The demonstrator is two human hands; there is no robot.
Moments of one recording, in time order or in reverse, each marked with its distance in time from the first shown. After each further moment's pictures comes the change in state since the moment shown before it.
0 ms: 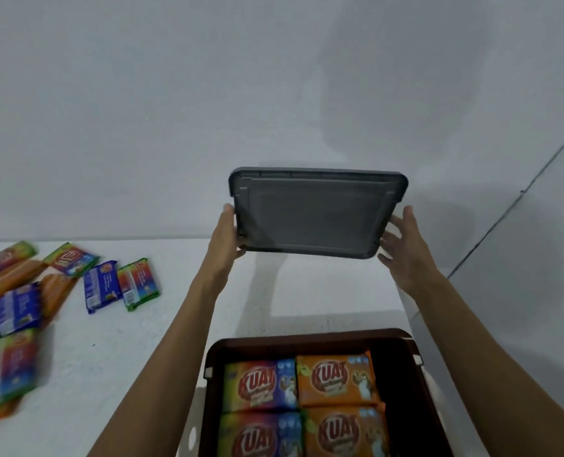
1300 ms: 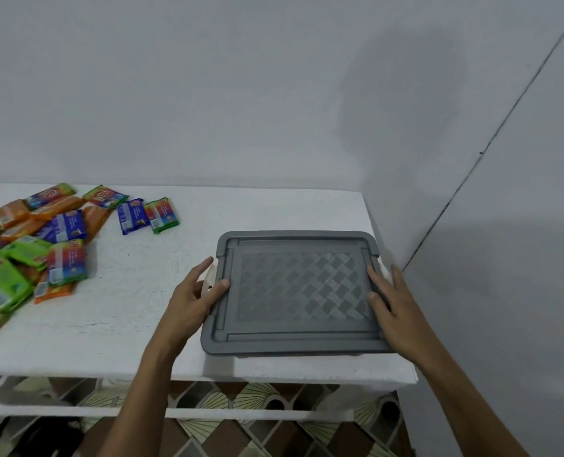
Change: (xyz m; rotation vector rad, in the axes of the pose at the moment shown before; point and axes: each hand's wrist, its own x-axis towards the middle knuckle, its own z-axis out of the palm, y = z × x) left_hand -0.252 -0.089 -0.071 0.160 -0.026 -0.072; right_hand -0.249 0.103 -0.075 -1.012 -0.124 -0.240
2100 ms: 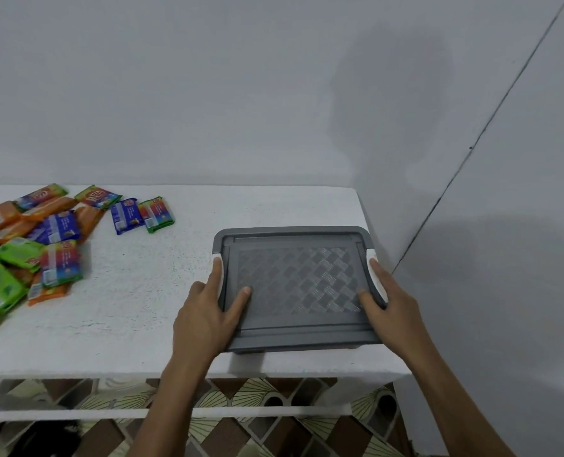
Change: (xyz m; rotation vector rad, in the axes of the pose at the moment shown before) left_hand -0.029 0.009 0.034 0.788 0.233 0.150; right_hand -0.017 -0.015 0.003 0.190 0.138 0.058
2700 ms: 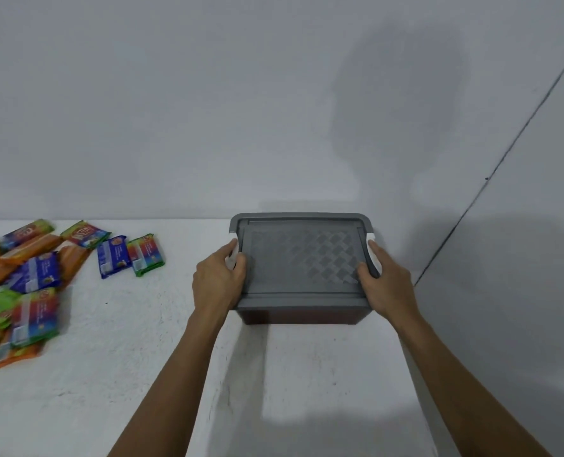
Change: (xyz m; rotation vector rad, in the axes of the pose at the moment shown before) left_hand 0.161 0.045 0.028 -0.286 0.139 -0.076; right_hand 0.155 -0.021 0.006 -0.074 0.153 0.007
